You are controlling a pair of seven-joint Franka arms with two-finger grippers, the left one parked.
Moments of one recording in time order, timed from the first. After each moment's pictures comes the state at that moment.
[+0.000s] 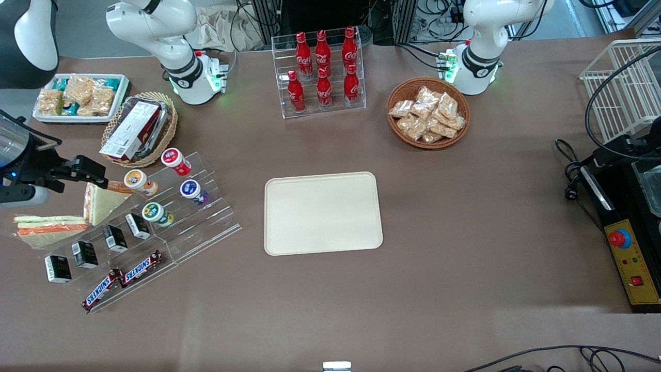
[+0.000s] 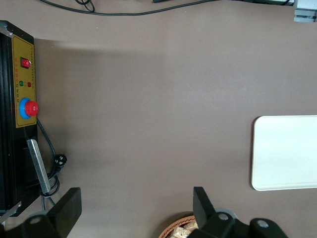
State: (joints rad) arm 0.10 0.08 -0.10 -1.55 0.02 1.64 -0.05
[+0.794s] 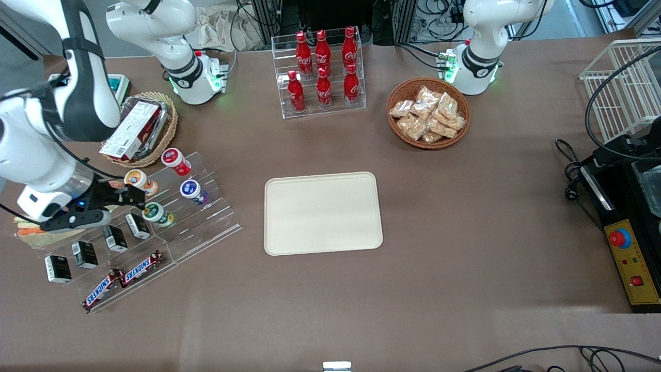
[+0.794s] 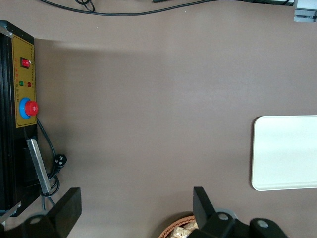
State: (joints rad) arm 0.10 0.07 -0.11 -2.00 0.02 2.13 -0.18
